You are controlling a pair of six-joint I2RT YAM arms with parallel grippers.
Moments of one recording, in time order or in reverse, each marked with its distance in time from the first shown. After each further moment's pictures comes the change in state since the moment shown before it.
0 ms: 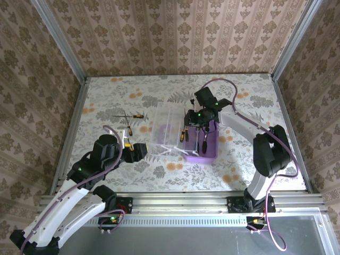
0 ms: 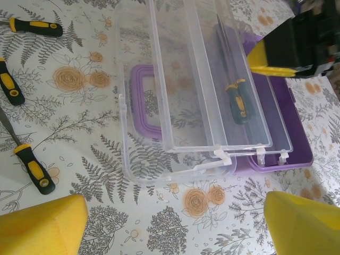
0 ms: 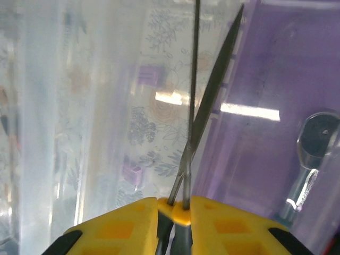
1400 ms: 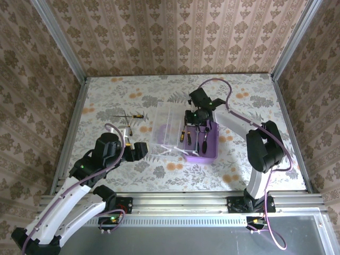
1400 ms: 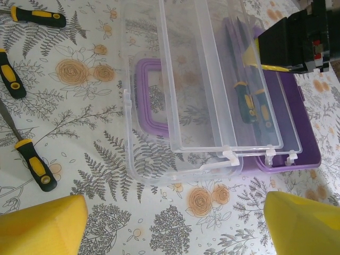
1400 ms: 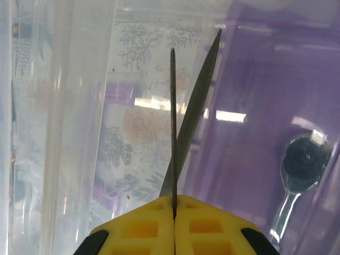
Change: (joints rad) left arm 0.026 0.029 -0.008 0.008 0.021 0.000; right arm 0.031 0.082 0.030 0.016 0.104 0.021
